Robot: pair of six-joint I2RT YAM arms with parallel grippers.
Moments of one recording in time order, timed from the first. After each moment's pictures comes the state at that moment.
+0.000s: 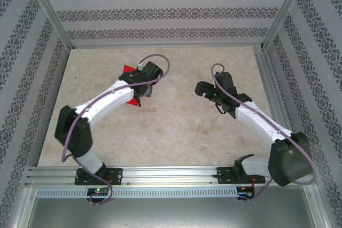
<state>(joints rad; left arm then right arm) -0.65 1.72 1.44 -0.91 -0.56 -0.41 0.36 1.27 0.83 -0.30 0.04 0.59</state>
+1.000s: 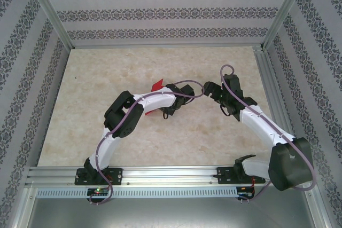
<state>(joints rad) -0.85 2.23 1.68 -1.02 -0.54 -0.45 0.28 1.24 0.77 -0.28 0.00 0.66</state>
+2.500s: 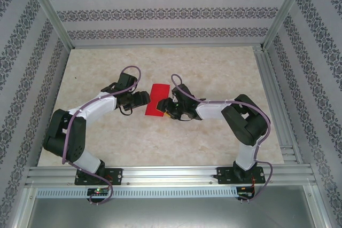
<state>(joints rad) -0.37 1.56 0.96 -0.46 0.18 -0.67 0.70 1.85 0.92 0.16 -0.40 1.08</state>
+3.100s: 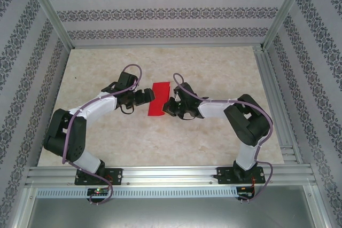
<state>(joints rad) -0.38 1.57 0.96 -0.36 0.28 -0.66 0.66 1.81 0.92 0.08 -0.44 1.00</state>
